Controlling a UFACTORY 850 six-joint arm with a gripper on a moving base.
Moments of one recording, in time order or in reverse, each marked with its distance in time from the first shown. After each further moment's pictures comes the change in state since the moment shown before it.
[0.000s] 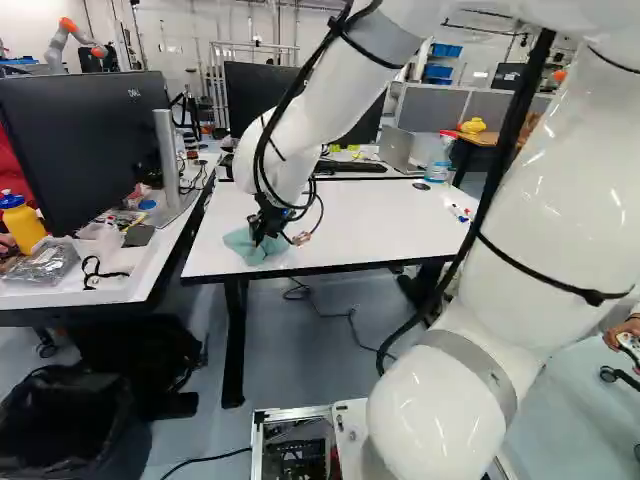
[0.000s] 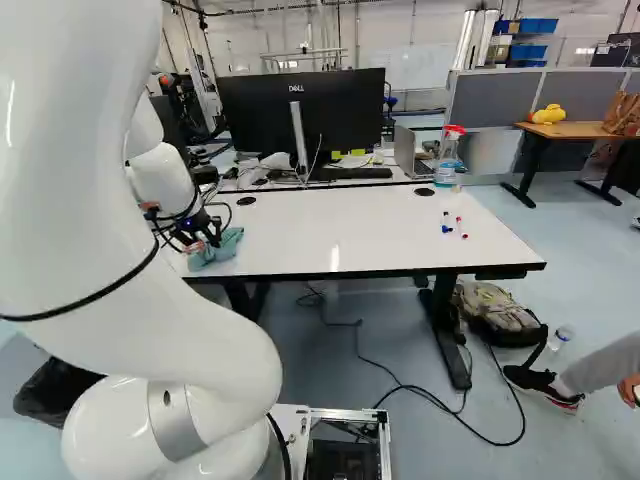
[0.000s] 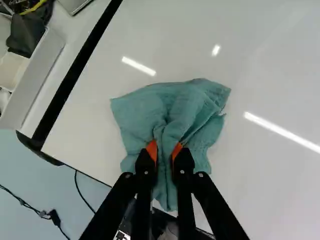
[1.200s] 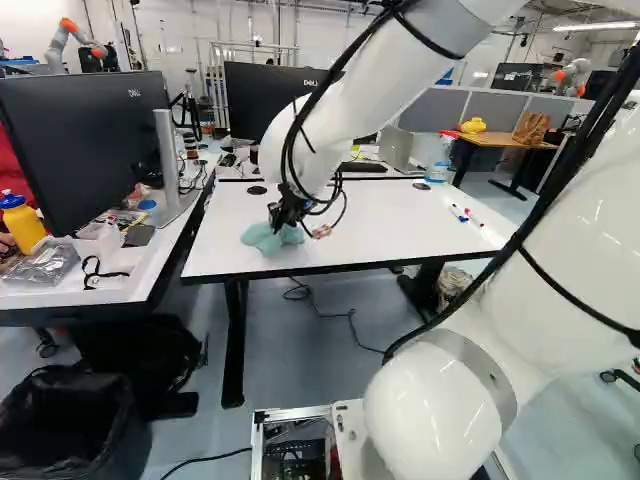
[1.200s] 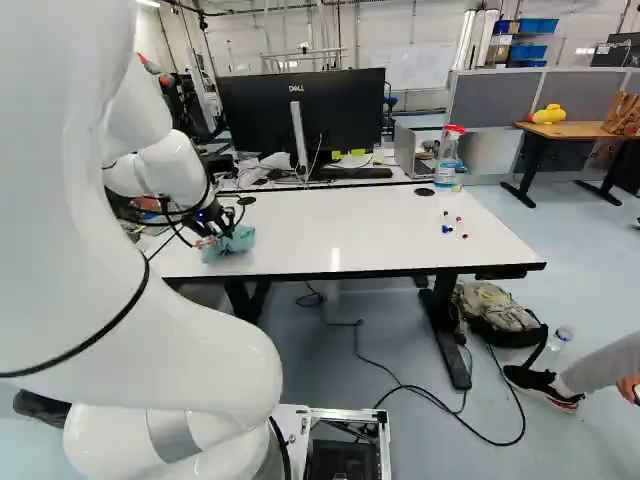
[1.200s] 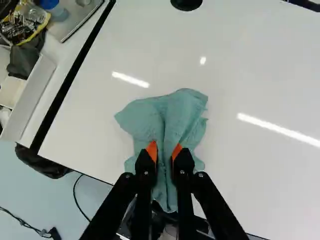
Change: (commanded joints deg) arm -7.1 7.3 1.9 0.0 0.0 0.0
